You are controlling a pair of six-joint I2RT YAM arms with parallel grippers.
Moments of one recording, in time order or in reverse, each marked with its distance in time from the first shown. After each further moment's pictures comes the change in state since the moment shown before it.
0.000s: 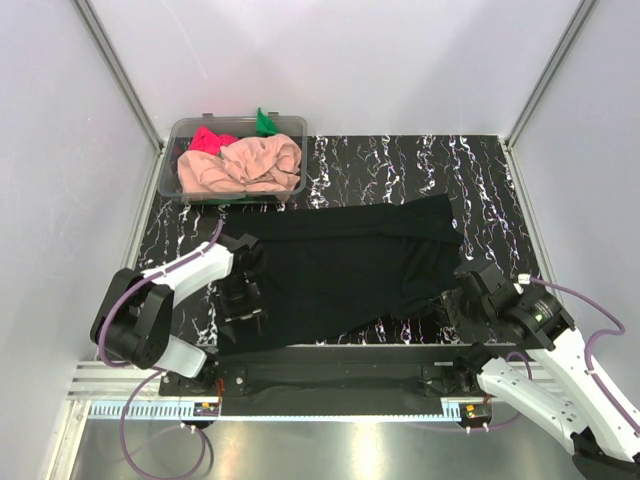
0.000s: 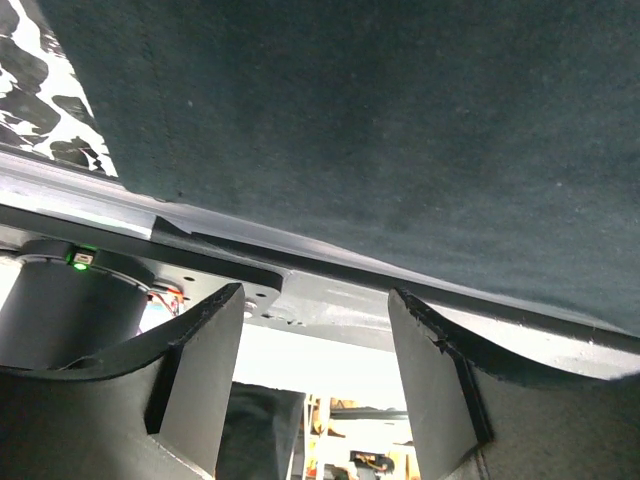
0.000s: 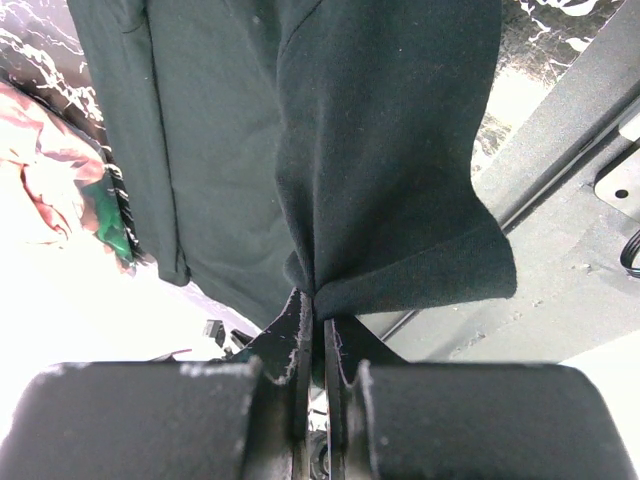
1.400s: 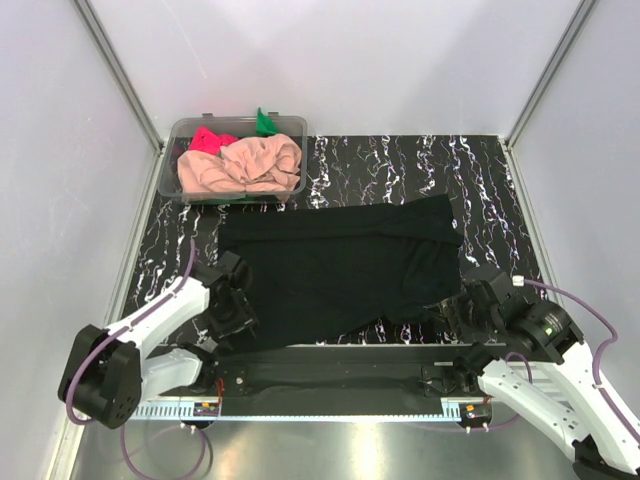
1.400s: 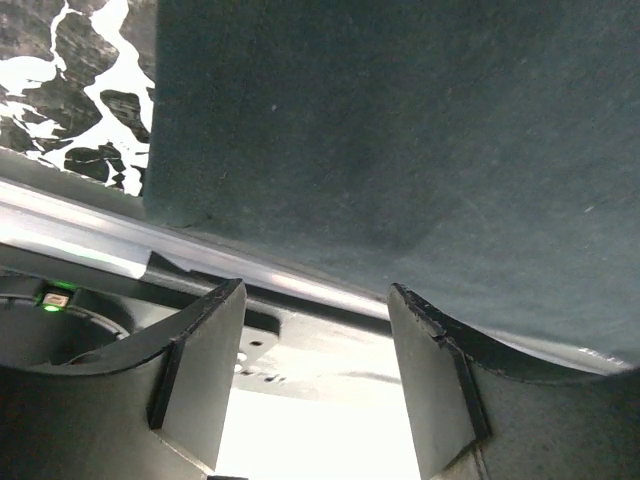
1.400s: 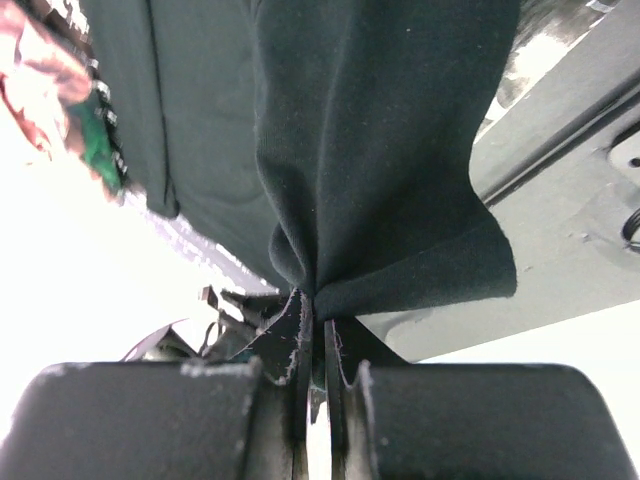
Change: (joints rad) left arm 0.016 -0.333 -0.224 0.121 -0.067 -0.161; right arm 0.000 -0.087 -0.031 0.029 -0.114 -0.080
